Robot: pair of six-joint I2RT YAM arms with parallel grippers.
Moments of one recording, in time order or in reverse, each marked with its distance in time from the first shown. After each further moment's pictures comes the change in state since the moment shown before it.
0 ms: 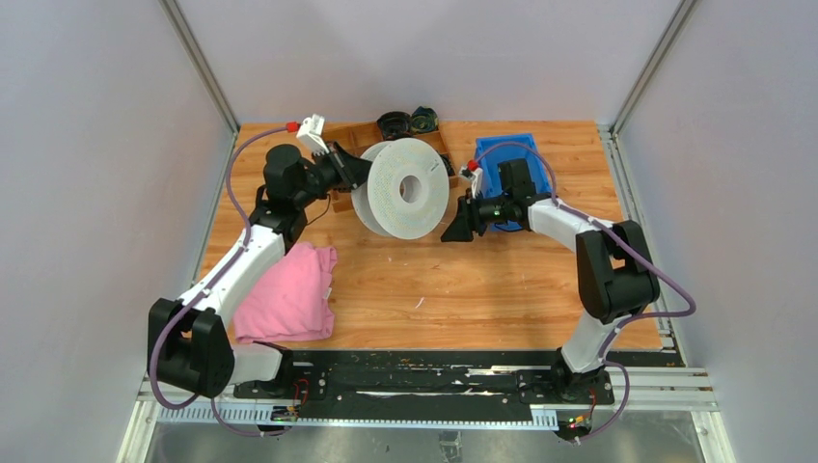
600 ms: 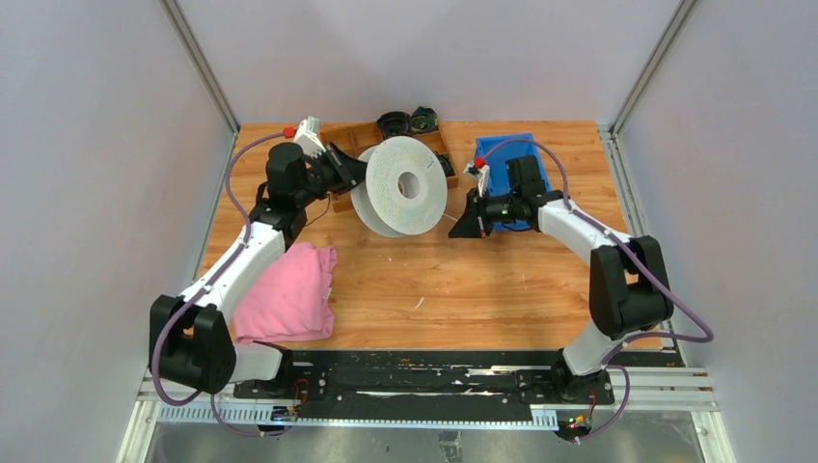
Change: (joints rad) left arm 0.011 0.014 0.007 -0.043 -0.038 -0.115; right arm -0.016 -0.087 0.000 -0.122 -0.015 -0.054
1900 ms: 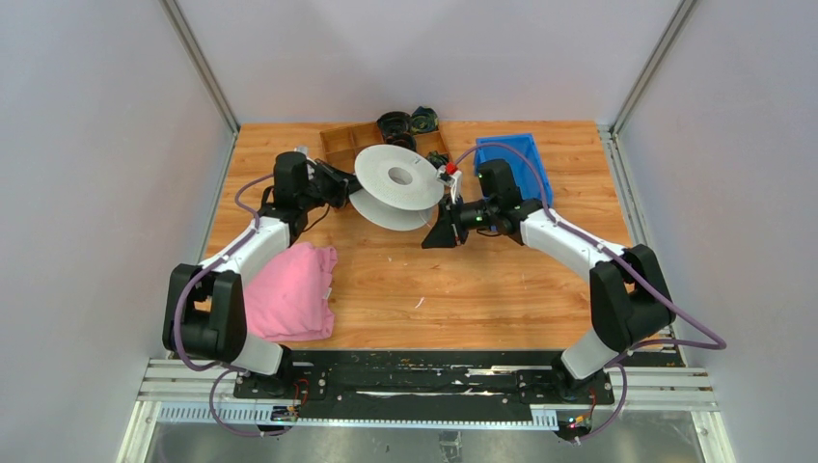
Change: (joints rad) left arm 0.081 0.151 -0.058 -0.038 -0.006 -0.487; right arm 0.201 -0.076 -0.021 0.133 0.077 0.219
